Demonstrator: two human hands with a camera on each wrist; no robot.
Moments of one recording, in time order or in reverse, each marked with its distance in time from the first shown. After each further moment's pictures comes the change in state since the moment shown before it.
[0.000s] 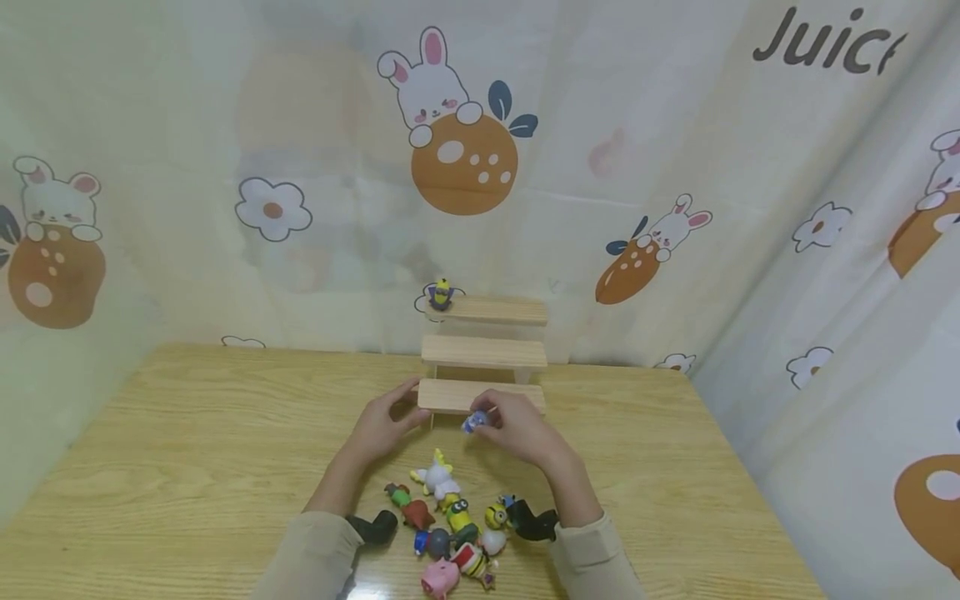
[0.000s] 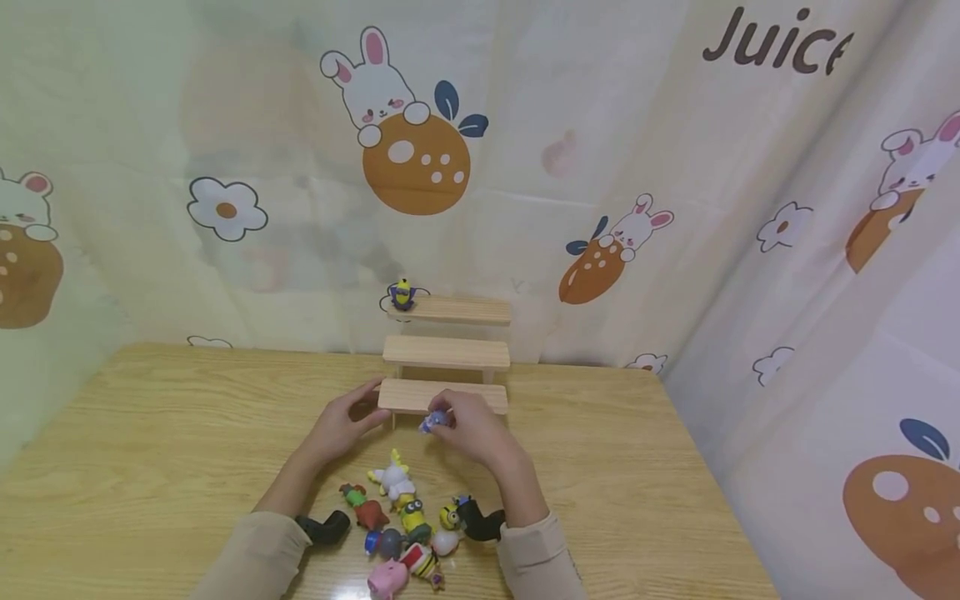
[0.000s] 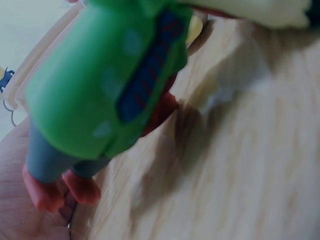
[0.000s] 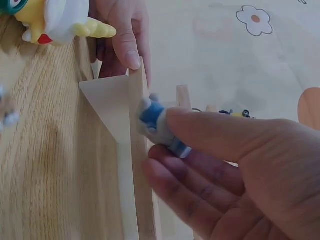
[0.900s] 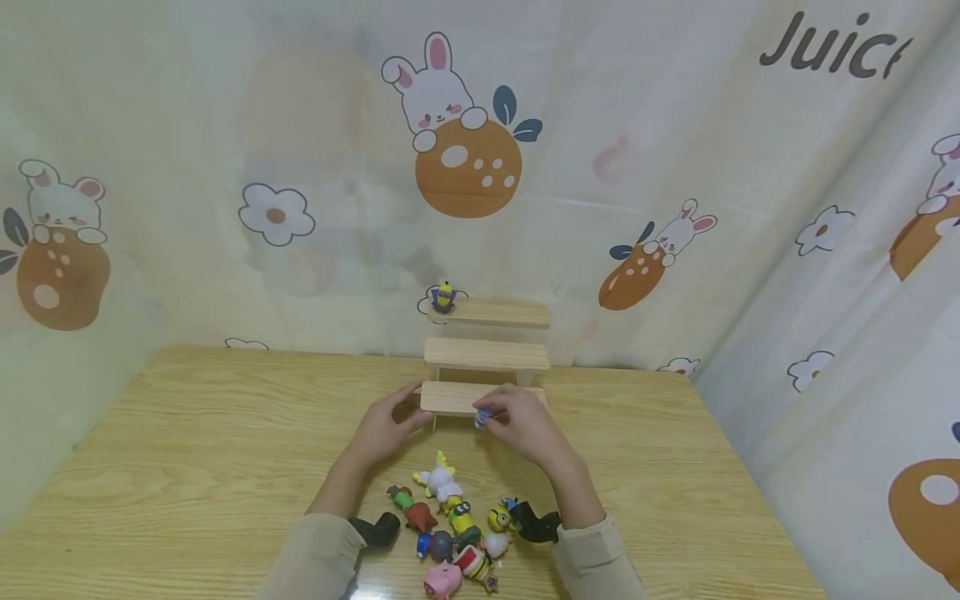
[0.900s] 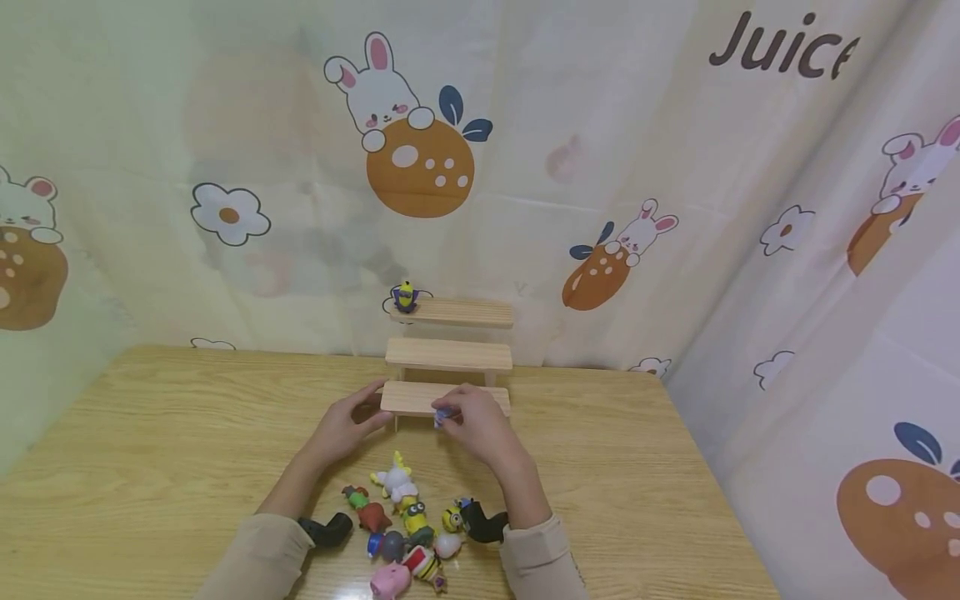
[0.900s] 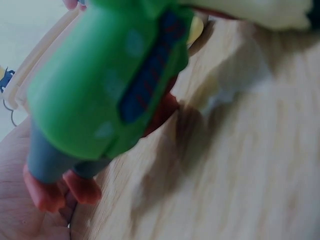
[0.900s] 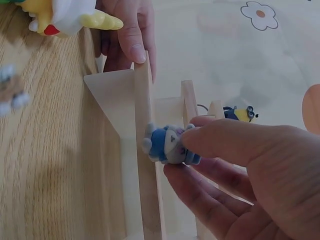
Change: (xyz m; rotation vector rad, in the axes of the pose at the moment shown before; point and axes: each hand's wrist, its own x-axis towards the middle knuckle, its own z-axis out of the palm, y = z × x) left_hand 0.000 0.002 -0.002 -0.032 -0.007 -0.004; right_hand 0.001 -0.001 -0.002 -0.032 0.111 -0.025
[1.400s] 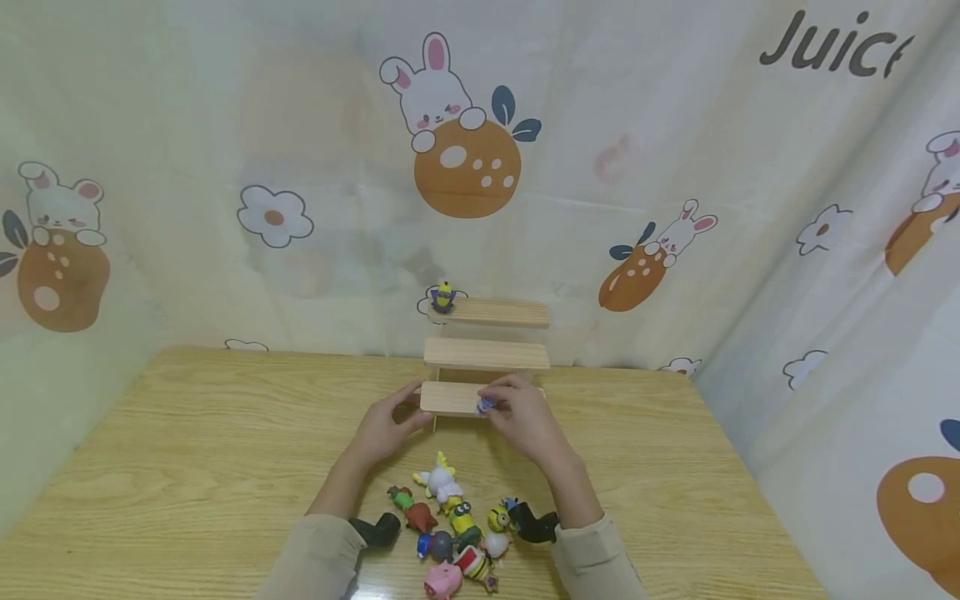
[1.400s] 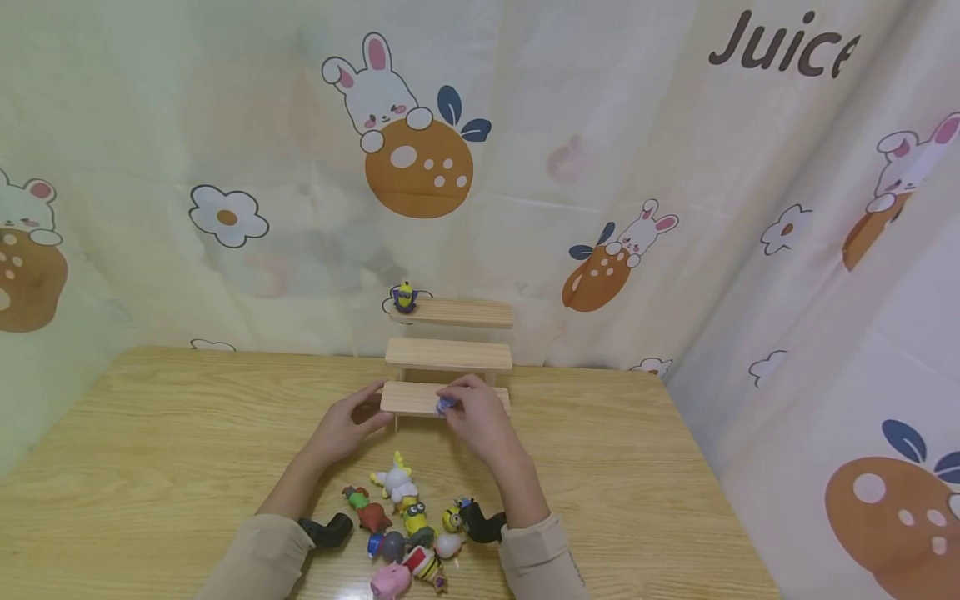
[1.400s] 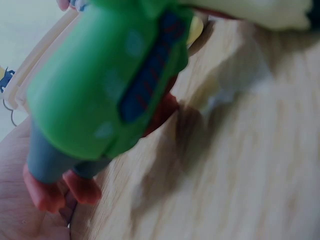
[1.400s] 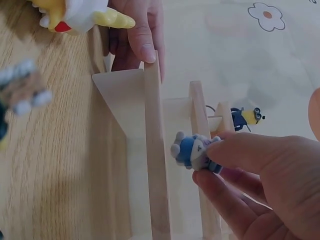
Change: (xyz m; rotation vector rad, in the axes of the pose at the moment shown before) left_hand 0.003 -0.003 0.002 0.011 0.008 -0.002; right_hand 0.005 0.002 0.004 -0.034 0.145 -0.007
